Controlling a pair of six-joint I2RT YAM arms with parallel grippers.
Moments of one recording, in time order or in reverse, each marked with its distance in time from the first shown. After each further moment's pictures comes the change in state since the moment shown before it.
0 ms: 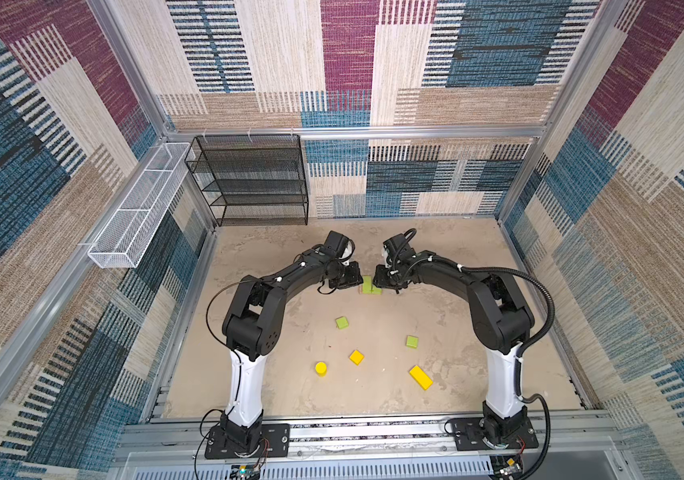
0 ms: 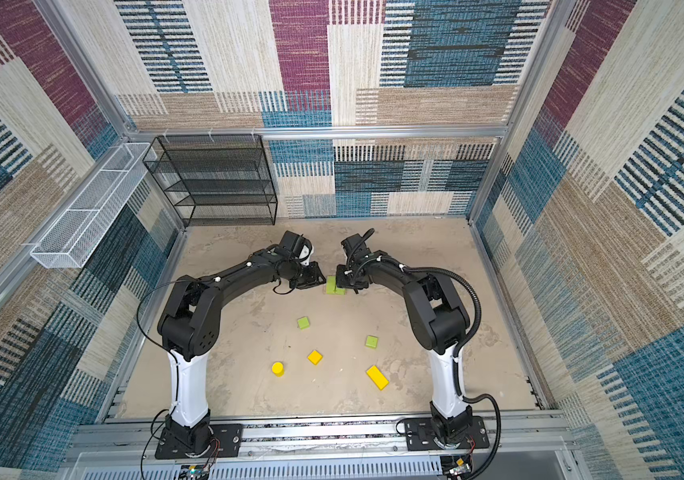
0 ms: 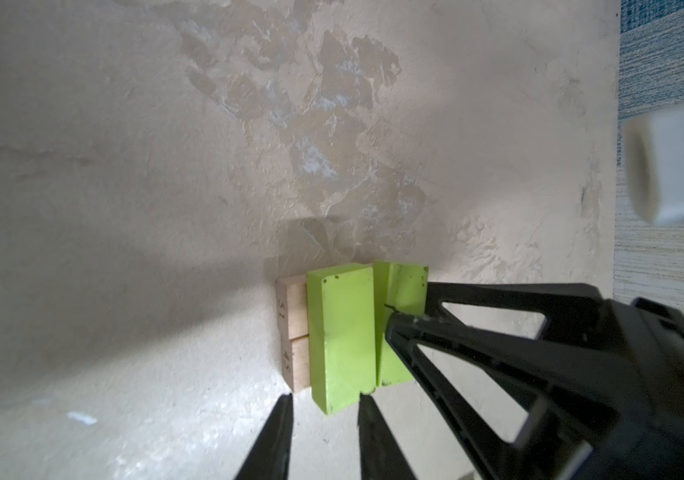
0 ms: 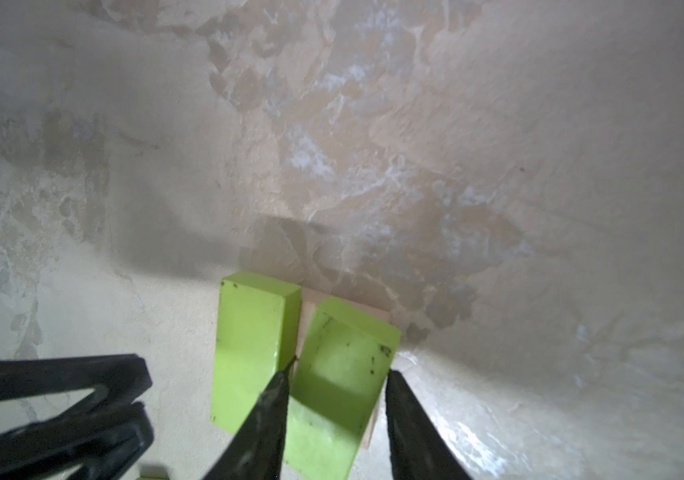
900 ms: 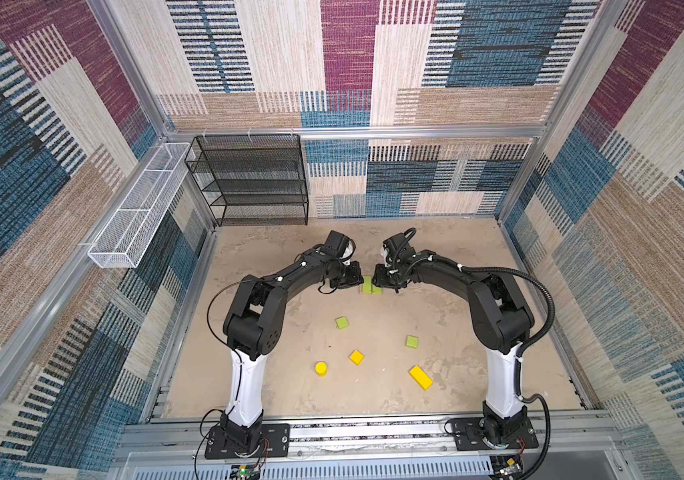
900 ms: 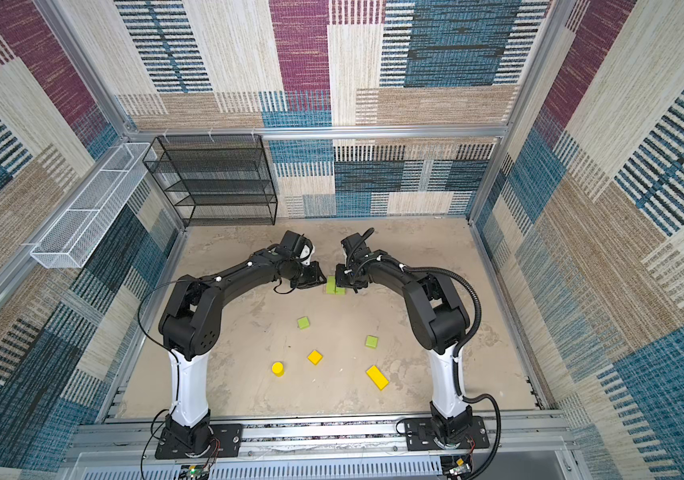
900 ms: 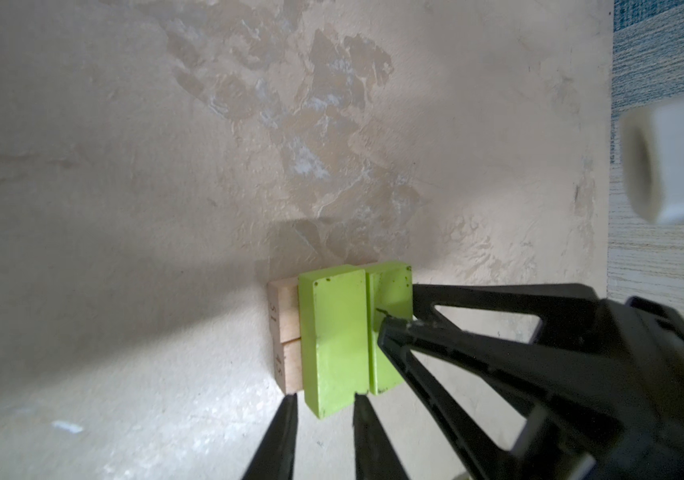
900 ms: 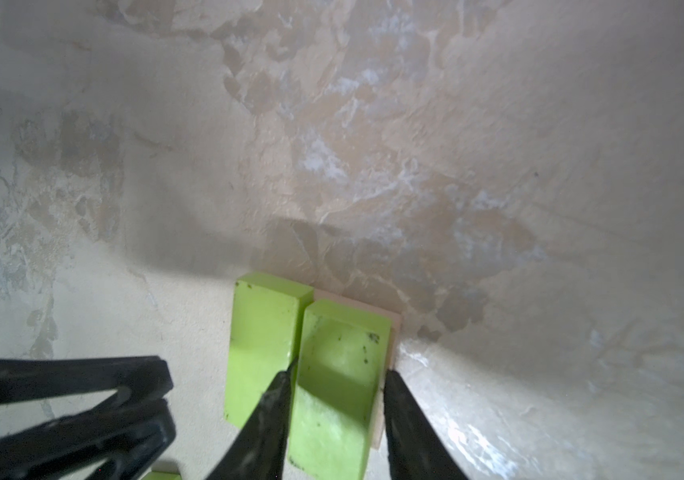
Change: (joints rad) left arm -0.003 0.008 0.010 0.000 0.016 0.000; right arm 0.000 -0.004 0.007 0.000 -0.019 0.001
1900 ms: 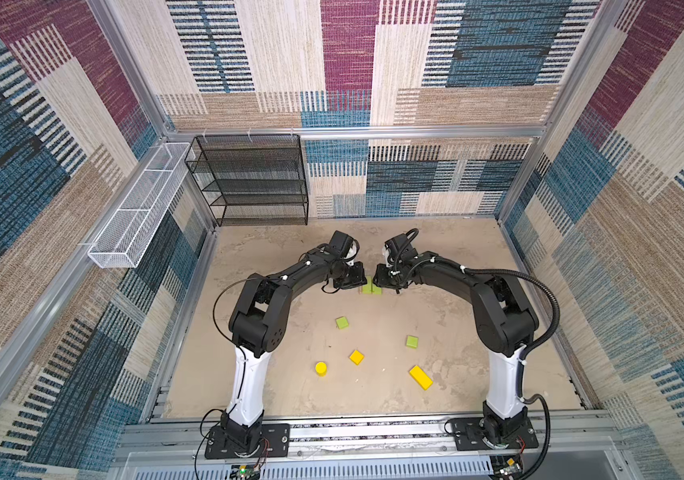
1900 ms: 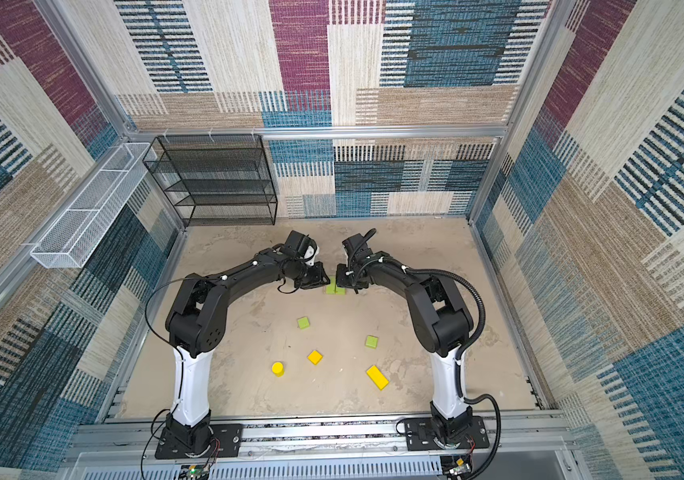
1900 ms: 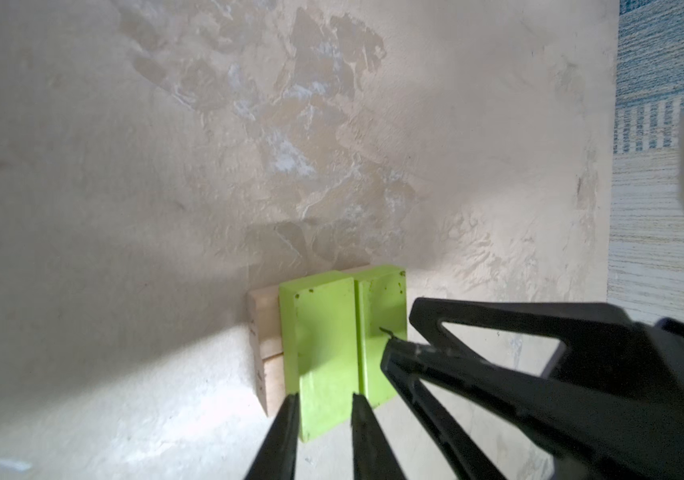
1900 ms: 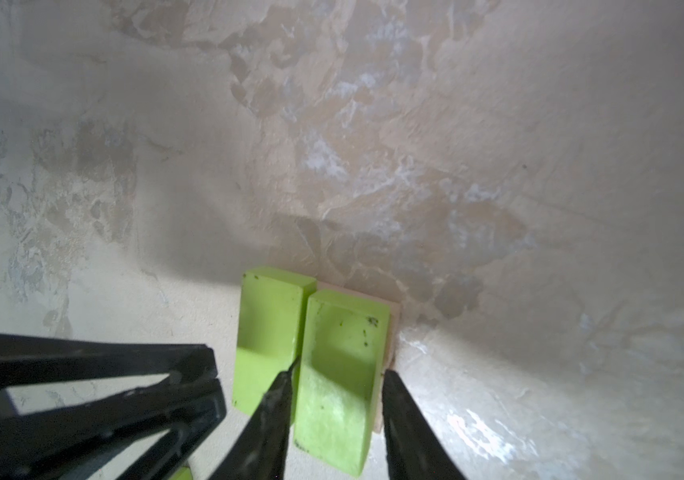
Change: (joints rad) left arm -0.015 0.044 0.047 -0.018 0.008 0.000; right arm 0.000 -0.028 -0.038 0.030 0.000 0.022
